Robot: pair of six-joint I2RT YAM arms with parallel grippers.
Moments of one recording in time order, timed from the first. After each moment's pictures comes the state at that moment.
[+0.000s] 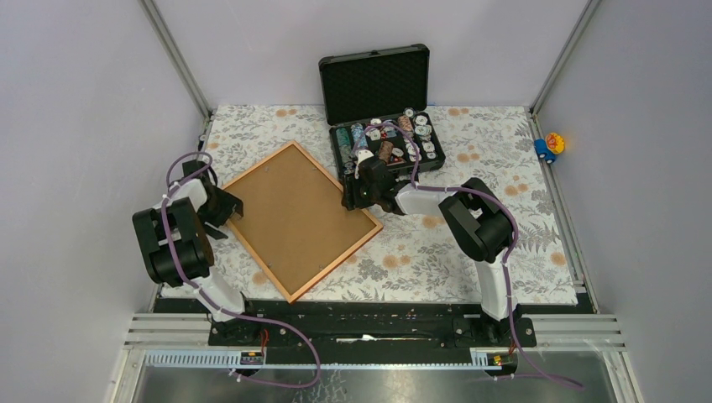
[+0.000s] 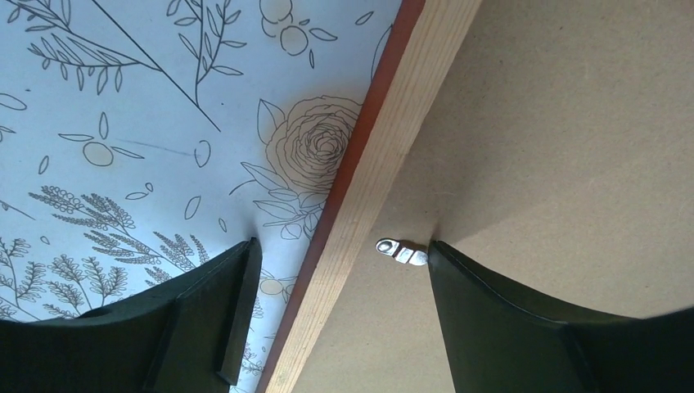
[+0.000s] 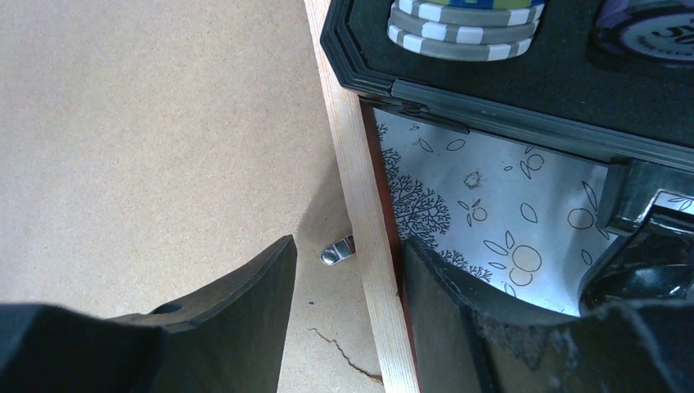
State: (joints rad) left arm 0.37 1.69 1.02 -0.63 -0.03 -0.72; right arm 0.71 2.07 1.26 0.10 -0.09 0.38
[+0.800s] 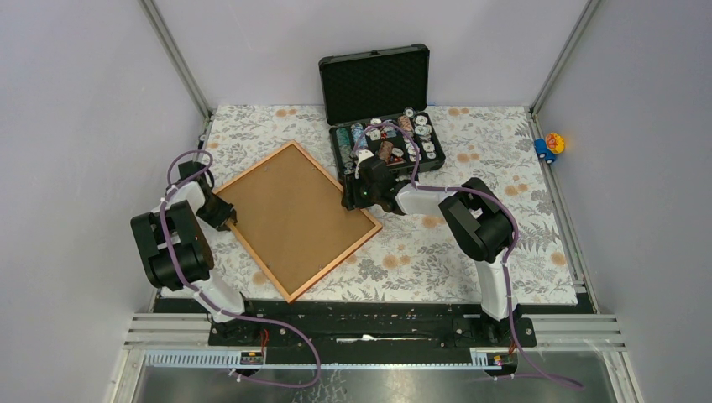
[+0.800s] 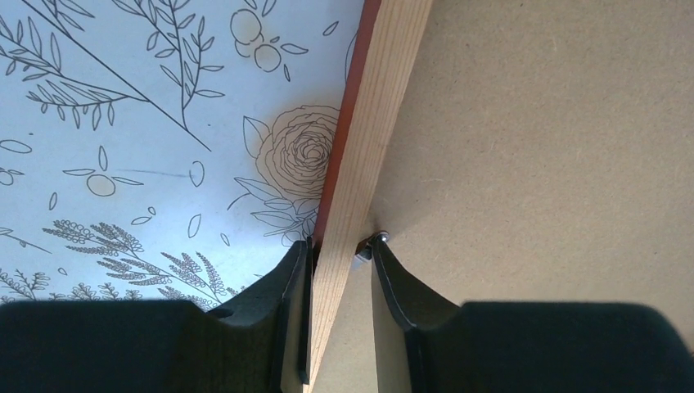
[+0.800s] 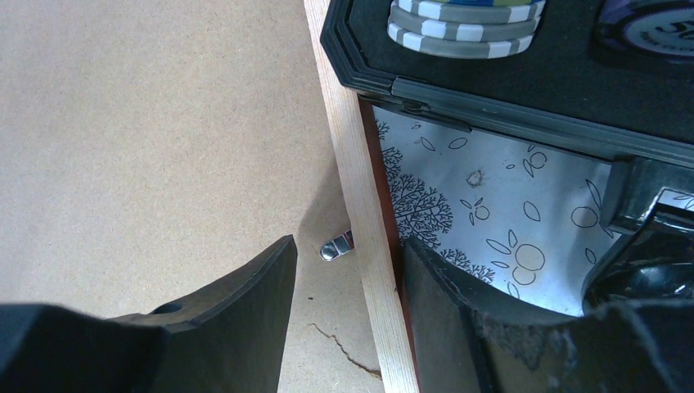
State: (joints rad) left arm 0.39 1.66 0.99 -0.58 0.01 -0.61; right arm 0.71 2.07 1.26 0.10 -0.10 0.39
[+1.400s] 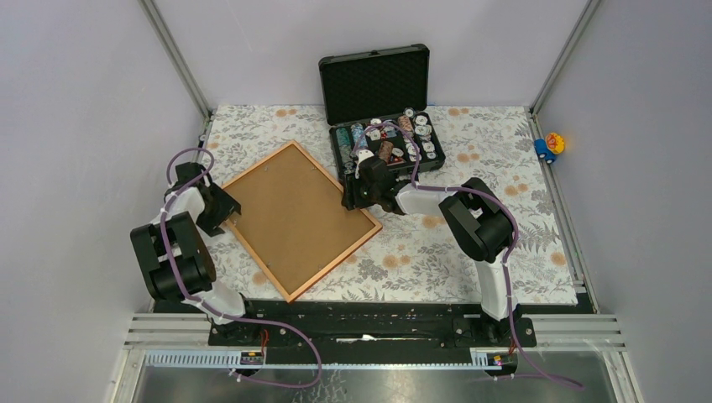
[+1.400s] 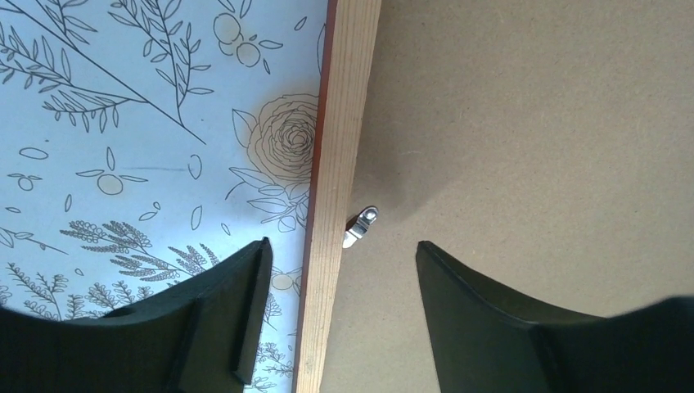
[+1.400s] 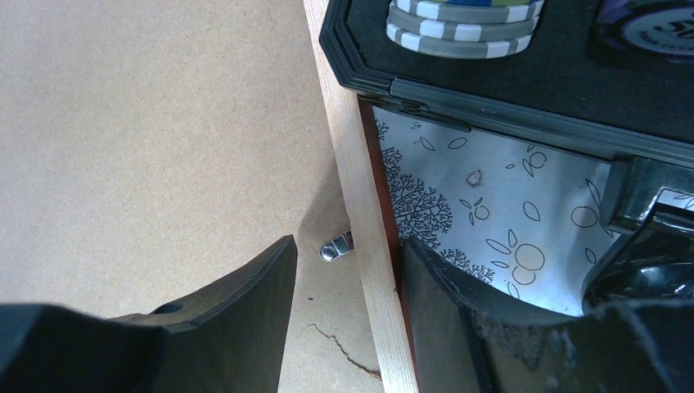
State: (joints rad) left arm 0.39 1.57 0.94 -0.54 0.05 -0.53; right arm 0.71 2.07 1.26 0.10 -0.10 0.39
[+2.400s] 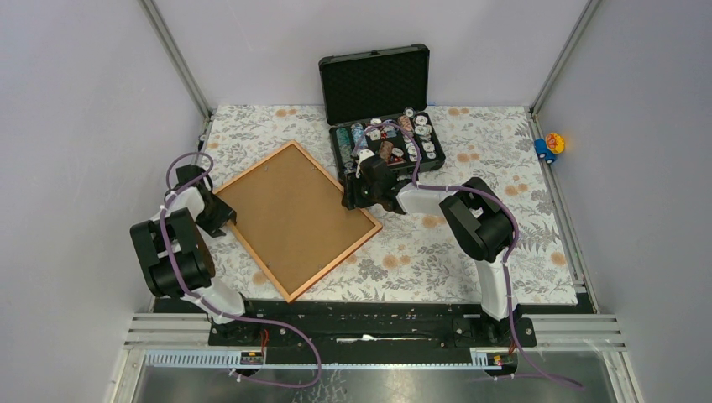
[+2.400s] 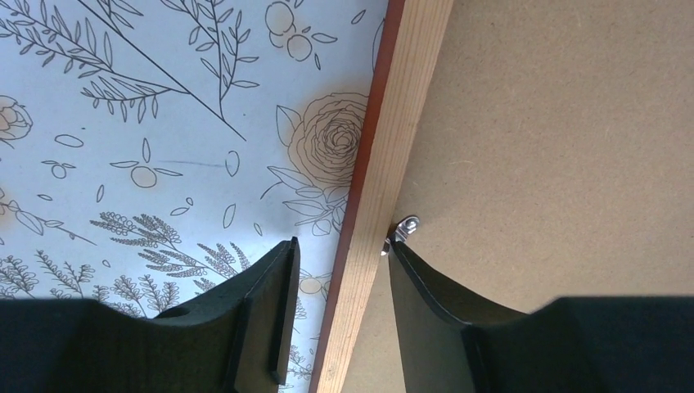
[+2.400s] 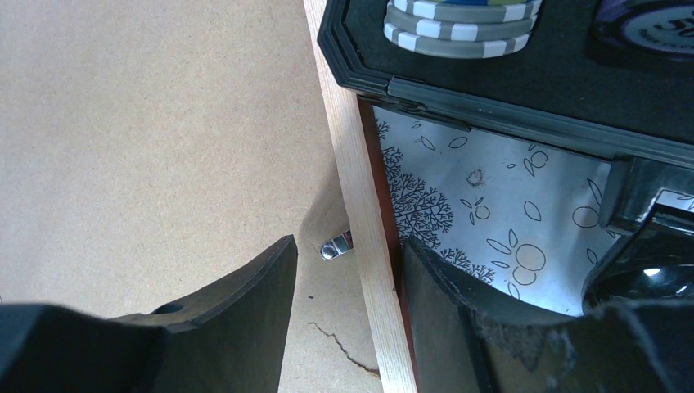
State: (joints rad) left arm 0.40 1.60 0.94 -0.56 0.00 -0.54; right arm 0.70 2.07 1.26 0.10 -0.12 0.40
